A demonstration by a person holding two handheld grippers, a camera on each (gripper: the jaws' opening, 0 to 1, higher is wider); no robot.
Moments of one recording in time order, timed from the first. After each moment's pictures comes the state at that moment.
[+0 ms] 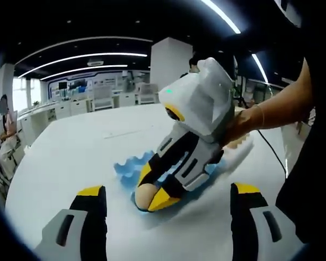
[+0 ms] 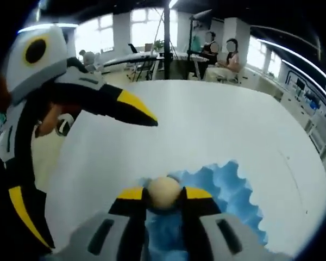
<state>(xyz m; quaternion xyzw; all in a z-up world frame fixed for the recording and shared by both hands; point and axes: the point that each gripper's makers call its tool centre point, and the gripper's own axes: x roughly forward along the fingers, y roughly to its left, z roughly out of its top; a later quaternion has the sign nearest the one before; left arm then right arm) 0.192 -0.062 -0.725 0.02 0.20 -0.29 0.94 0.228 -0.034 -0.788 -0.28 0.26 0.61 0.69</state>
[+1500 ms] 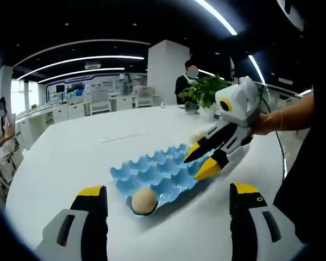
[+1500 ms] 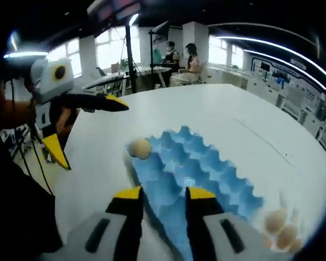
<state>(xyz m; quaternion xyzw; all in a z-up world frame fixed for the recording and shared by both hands) 0.186 -0.071 -0.717 0.03 0.19 -0.30 0.94 0.232 -0.168 -0.759 -0.16 0.27 0.50 0.81</state>
